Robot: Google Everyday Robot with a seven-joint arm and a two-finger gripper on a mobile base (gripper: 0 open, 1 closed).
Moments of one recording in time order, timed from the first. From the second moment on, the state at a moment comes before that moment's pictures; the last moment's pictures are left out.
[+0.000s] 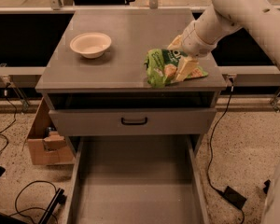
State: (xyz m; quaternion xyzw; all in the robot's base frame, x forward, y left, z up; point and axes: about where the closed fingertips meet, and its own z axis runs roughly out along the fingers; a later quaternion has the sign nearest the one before) arm 0.693 -0.124 0.855 -0.76 0.59 -0.01 0.28
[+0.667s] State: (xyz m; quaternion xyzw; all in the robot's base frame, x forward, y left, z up) arm 0.693 -0.112 0.861 -0.76 0.58 -0.01 0.30
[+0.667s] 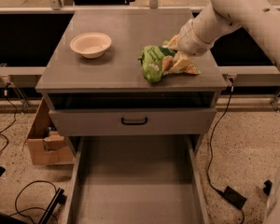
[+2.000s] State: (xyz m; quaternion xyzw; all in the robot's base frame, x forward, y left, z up) arm 0.575 -0.148 0.965 -0.69 0.66 -0.10 0.27
